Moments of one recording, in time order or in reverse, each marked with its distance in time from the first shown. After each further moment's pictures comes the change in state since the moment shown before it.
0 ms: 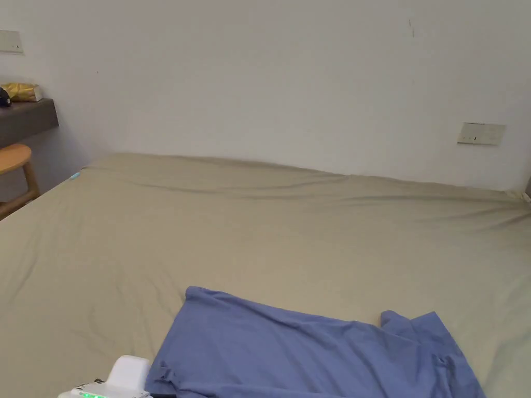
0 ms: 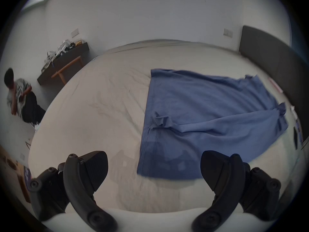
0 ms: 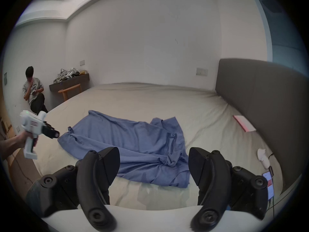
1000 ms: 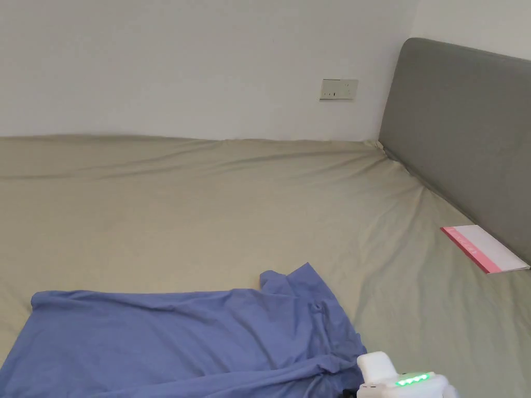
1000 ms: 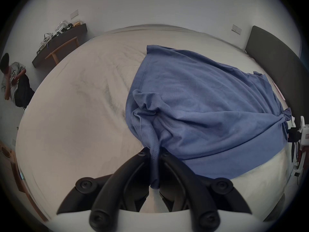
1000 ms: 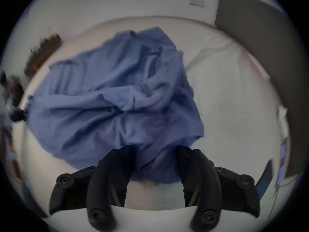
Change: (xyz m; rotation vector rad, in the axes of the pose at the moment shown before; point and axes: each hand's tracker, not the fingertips) left arm 0.023 -0.003 -0.026 -0.112 -0.068 0.129; right arm 0.036 -0.089 -0.194 -0.558 -0.154 0.022
